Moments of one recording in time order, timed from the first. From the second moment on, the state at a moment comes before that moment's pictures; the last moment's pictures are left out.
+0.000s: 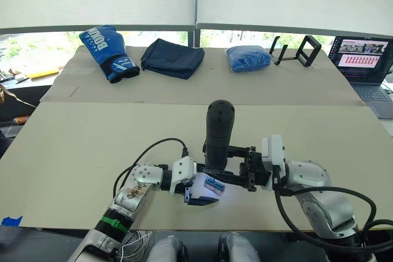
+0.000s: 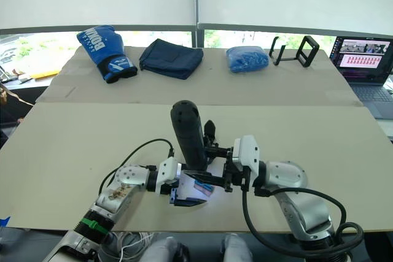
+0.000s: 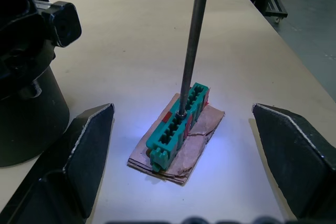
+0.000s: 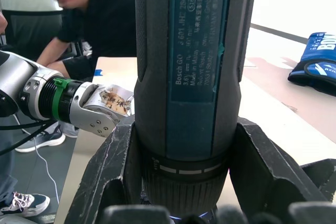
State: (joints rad) left arm -0.32 0.36 -0.35 0.15 -0.16 -0.03 -1.20; right arm -0.17 -0.50 0.11 -0.48 0.51 0.25 0.99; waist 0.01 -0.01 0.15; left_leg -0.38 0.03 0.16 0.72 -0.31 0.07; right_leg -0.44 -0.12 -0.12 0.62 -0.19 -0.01
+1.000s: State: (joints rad) left arm -0.32 0.36 -0.35 0.15 -0.16 -0.02 -1.19; right arm -0.17 -0.50 0.11 -0.48 0.51 0.25 0.99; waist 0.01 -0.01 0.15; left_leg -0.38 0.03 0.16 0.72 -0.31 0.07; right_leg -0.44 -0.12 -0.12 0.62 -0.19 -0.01
